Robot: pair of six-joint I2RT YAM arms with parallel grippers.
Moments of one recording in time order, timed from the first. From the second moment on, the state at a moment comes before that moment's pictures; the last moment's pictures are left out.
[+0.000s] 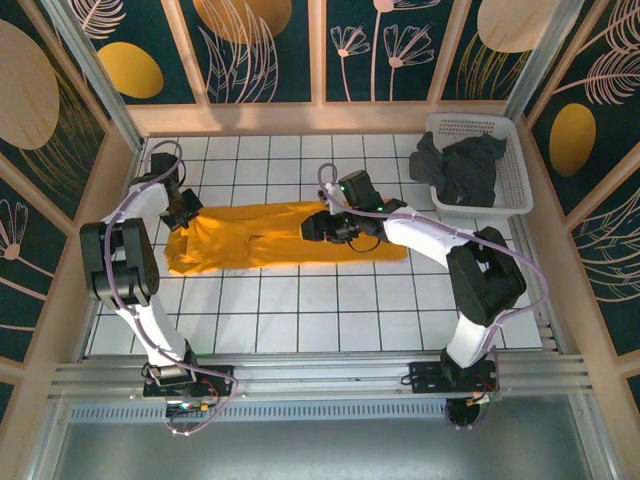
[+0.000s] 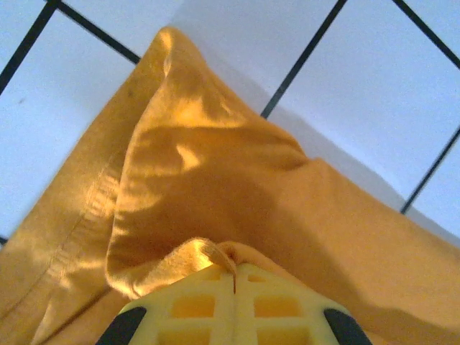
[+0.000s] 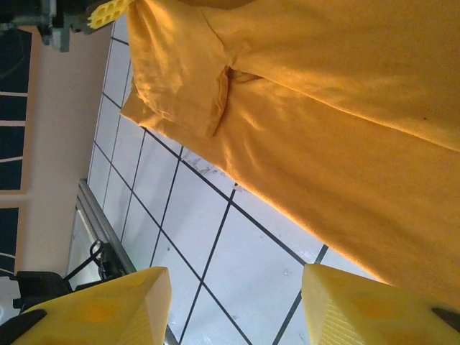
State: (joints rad) left arm 0.12 1.87 1.33 -0.66 0.03 -0.55; right arm 0.63 1.75 1.18 -0.25 -0.64 0.55
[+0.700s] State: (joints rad) left arm 0.10 1.64 1.22 -0.58 0.06 -0.71; right arm 0.35 1.77 1.19 -0.38 -0.29 0.47
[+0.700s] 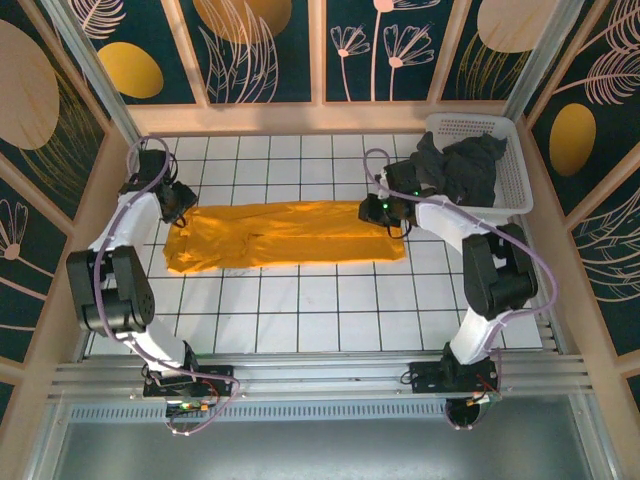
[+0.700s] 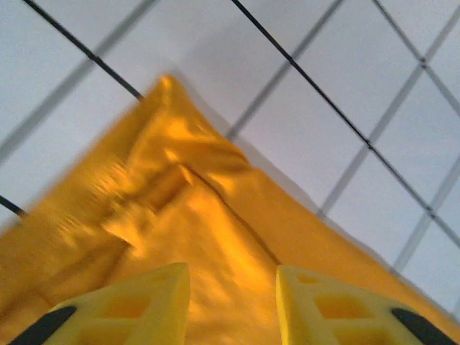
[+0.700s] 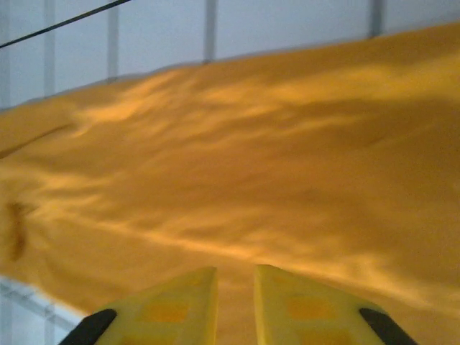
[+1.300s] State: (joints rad) left arm 0.00 2.18 1.56 -0.48 0.27 -0.88; right arm 0.34 1.94 1.24 -0.51 0.04 0.43
